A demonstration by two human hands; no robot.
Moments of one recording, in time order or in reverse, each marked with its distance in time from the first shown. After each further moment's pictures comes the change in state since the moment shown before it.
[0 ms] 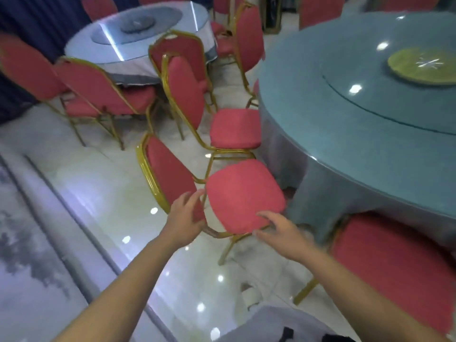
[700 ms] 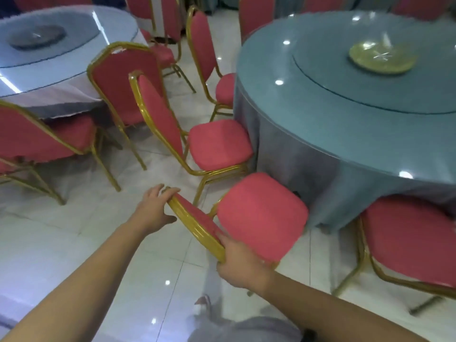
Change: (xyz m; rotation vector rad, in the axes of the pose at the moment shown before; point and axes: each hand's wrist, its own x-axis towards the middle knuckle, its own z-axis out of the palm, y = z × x) left_hand 0.327 -0.254 -0.166 0.310 -0.236 0.324; right_hand 0.247 -0.229 0.225 -0.092 0.095 0.179
